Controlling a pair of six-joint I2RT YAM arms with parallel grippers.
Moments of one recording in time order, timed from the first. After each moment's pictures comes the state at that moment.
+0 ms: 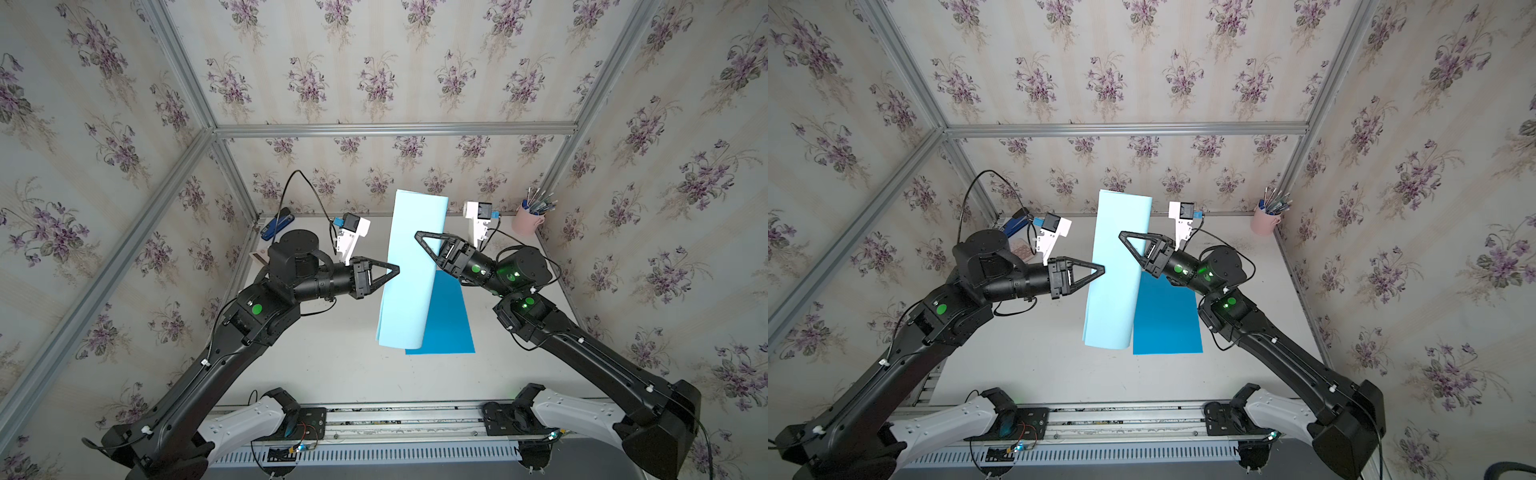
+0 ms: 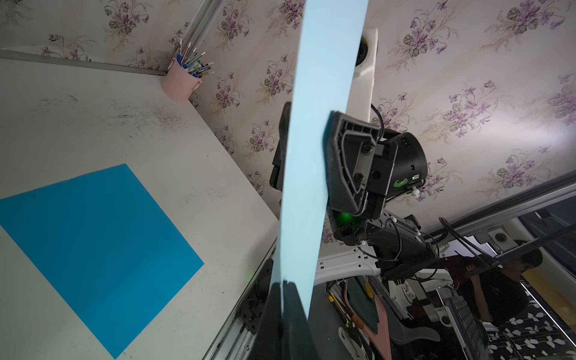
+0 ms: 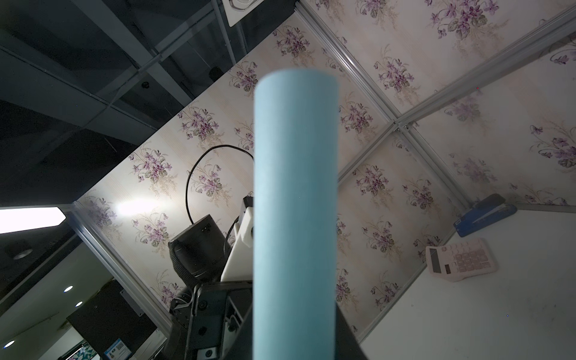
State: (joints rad) left arm -0.61 1.05 1.33 -0.50 0.59 -0.69; right arm 0.69 1.11 0.98 0.50 -0.46 0.96
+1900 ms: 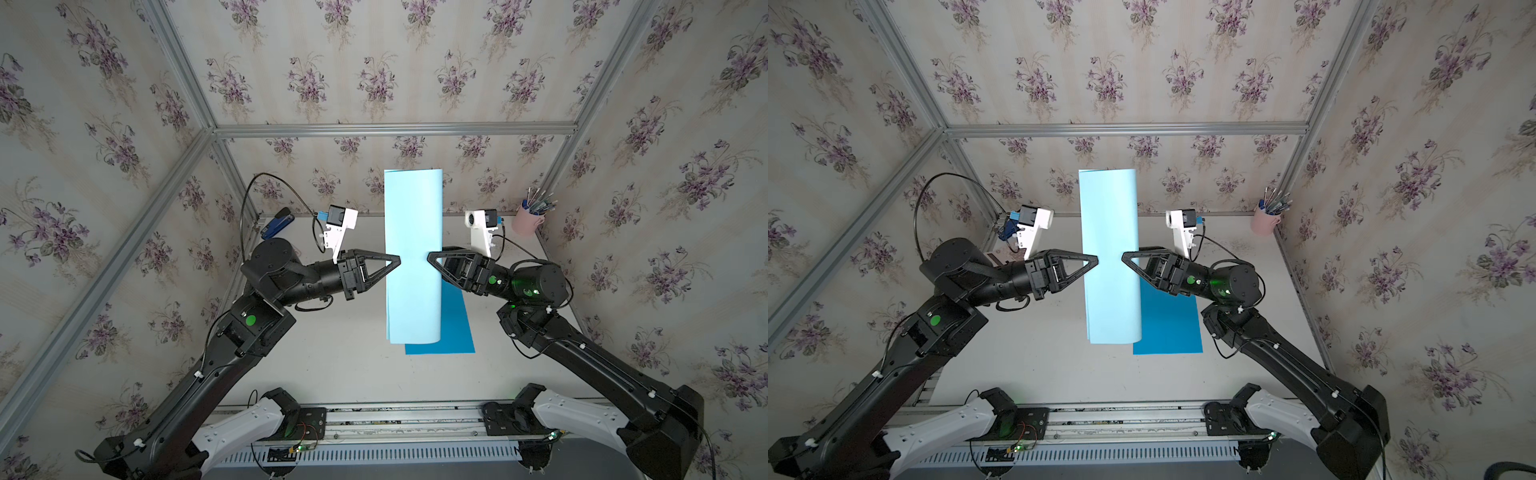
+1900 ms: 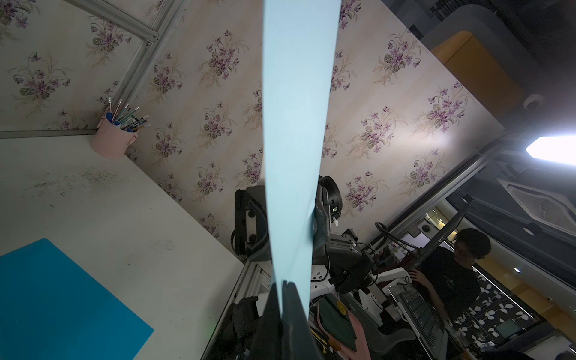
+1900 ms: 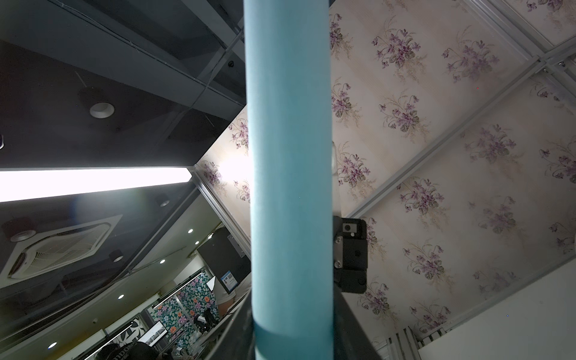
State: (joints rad) left arm -0.61 0.98 1.26 -0.16 0.67 -0.81; right arm 0.69 1.07 0.91 0.80 -0.72 1.25
